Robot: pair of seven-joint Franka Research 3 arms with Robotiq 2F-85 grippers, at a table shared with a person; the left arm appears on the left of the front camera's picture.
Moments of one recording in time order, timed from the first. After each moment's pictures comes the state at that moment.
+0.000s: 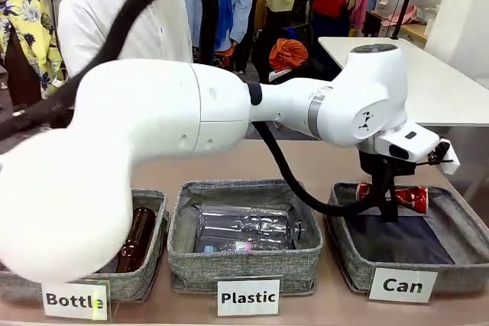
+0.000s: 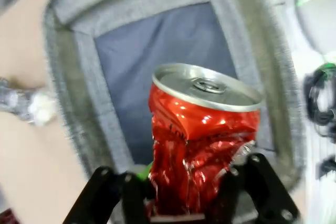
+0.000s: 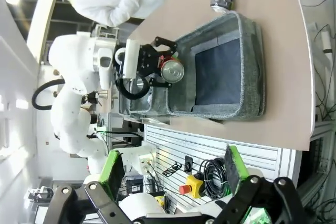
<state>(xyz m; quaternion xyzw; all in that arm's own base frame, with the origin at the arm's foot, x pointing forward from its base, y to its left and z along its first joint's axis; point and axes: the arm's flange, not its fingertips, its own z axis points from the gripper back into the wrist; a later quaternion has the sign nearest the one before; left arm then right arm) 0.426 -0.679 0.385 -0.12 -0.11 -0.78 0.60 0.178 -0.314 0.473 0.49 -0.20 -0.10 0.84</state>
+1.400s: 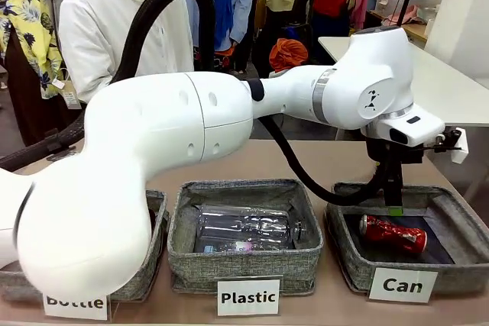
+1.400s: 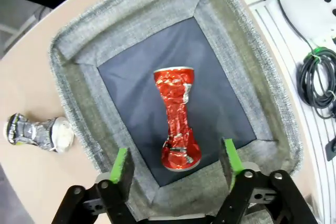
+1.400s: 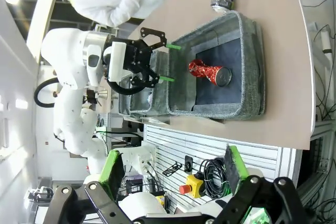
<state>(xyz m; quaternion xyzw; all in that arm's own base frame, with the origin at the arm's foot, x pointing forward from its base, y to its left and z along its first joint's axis) 0.428 -0.686 0.411 -0.15 -0.12 -0.83 0.53 0.176 -0.314 0.474 0.49 -0.20 -0.10 0.84</state>
